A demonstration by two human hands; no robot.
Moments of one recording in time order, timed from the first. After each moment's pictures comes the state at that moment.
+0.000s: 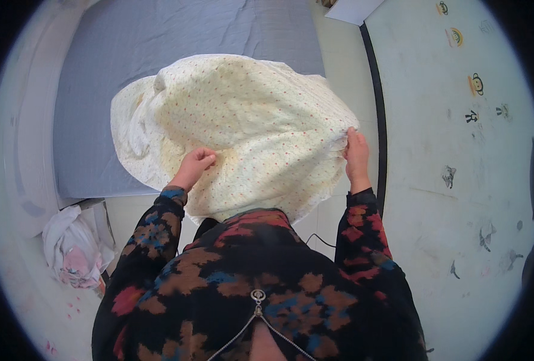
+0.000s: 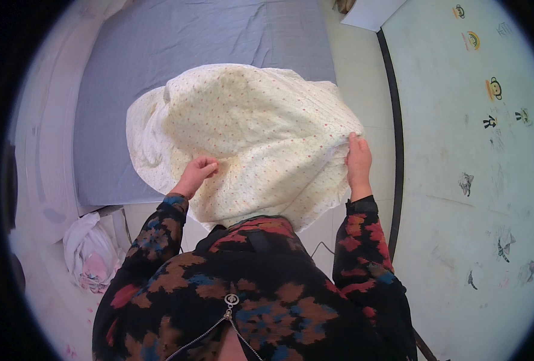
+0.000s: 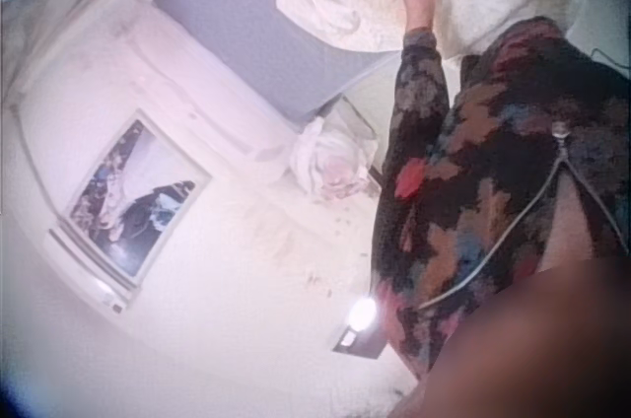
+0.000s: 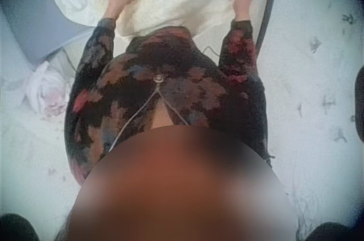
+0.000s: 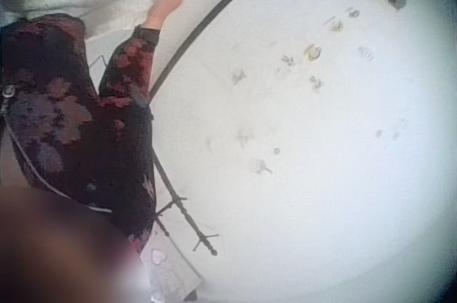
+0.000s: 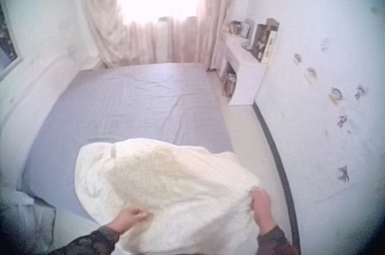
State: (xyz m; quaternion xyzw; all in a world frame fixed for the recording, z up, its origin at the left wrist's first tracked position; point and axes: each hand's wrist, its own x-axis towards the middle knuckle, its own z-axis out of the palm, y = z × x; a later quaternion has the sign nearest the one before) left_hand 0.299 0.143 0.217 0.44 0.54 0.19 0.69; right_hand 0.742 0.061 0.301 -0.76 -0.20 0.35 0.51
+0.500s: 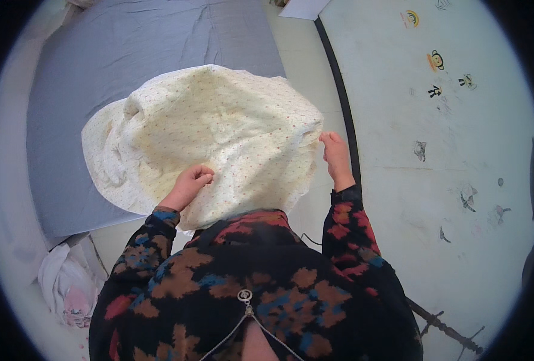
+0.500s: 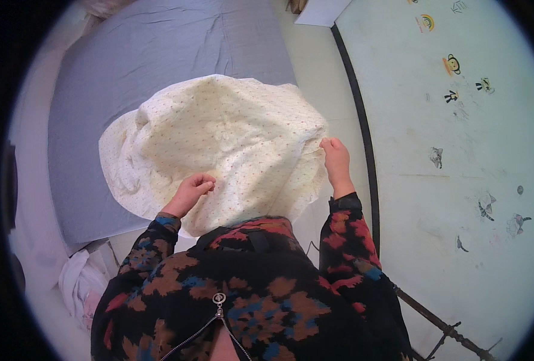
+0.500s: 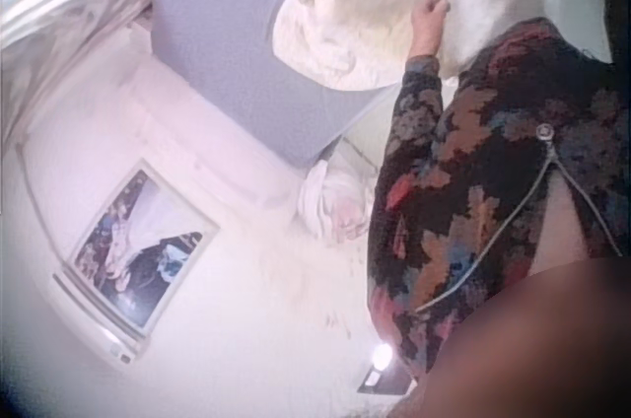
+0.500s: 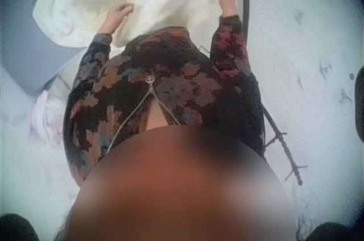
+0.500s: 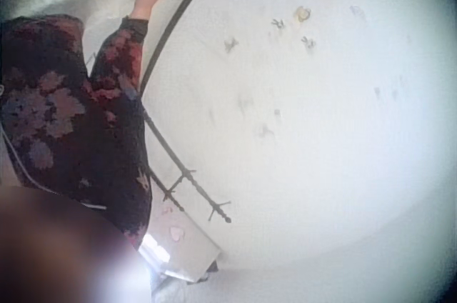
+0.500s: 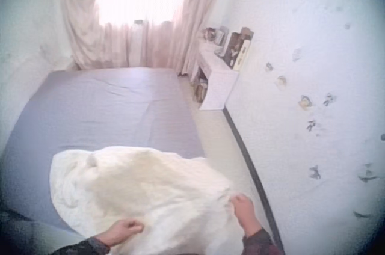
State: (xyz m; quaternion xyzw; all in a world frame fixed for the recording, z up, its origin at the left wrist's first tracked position) left_hand 0.327 0.138 0.268 0.52 0.43 0.11 0.73; right_hand 0.742 0.038 0.337 -0.84 -0.27 0.27 0.37
